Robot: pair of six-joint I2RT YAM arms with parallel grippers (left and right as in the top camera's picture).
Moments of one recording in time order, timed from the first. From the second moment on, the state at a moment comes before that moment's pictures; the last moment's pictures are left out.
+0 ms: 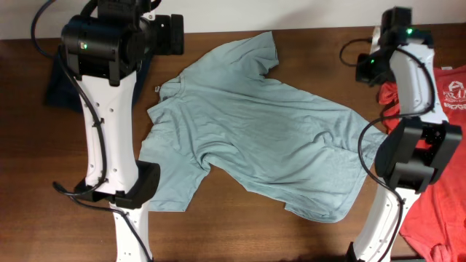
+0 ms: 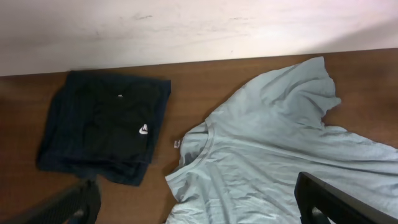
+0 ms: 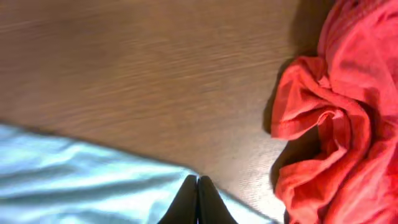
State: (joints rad) left arm -0.25 2.25 3.14 -1.69 -0.19 -0.12; right arm -0.20 2.26 2.16 -1.19 0.01 -0.02
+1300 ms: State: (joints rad) left arm -0.25 2.25 3.14 -1.69 -0.19 -0.12; right arm -0.16 2.26 2.16 -1.59 -0.16 0.00
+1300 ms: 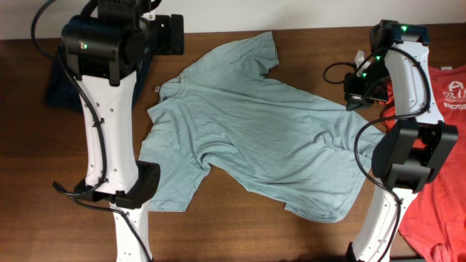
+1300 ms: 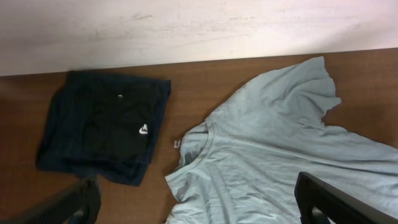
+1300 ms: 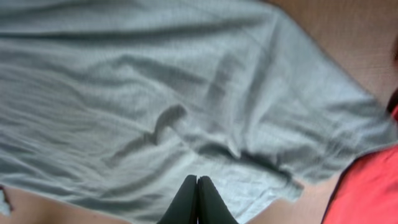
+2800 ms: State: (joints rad) left arm -0.25 2.25 3.14 -1.69 -0.19 -0.12; right arm -0.33 2.30 1.94 -1.46 -0.10 0.10
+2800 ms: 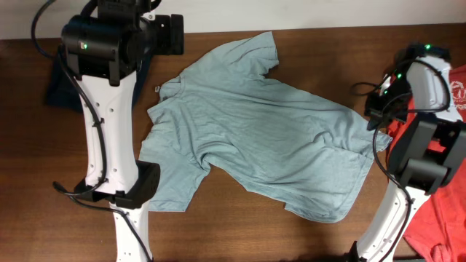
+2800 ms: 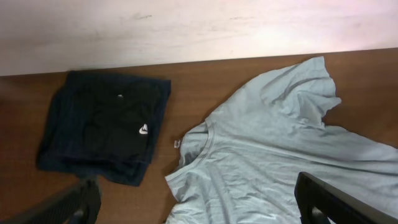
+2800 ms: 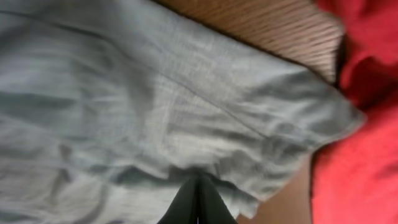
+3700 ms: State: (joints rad) left arm -0.25 2.25 3.14 -1.69 -0.19 -0.12; right arm -0.33 2.20 1.62 -0.84 -0.03 0.13
